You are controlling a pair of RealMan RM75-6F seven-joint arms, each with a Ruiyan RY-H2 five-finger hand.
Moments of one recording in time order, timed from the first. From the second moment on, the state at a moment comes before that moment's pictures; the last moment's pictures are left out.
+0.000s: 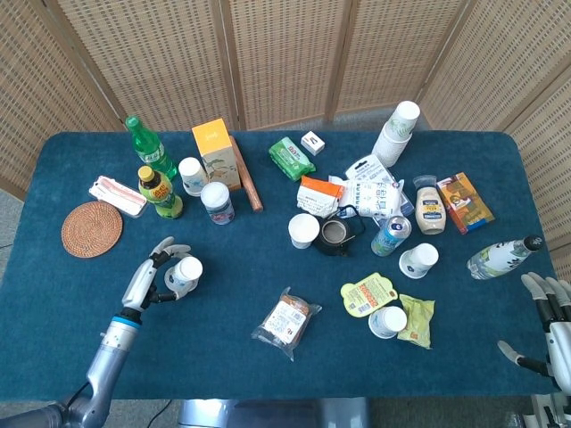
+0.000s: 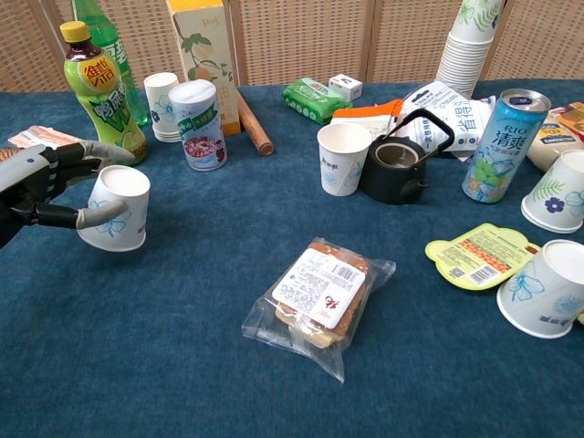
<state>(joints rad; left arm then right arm) -0.40 -1.70 -0.08 -1.24 1.41 1.22 -0.65 -0.05 -1.00 0.02 -1.68 -1.59 1.60 0.17</state>
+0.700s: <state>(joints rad) -0.35 -1.68 -0.04 -1.18 1.48 1.27 -0.66 -0.05 -1.01 0.02 -1.68 -1.59 1.60 0.16</state>
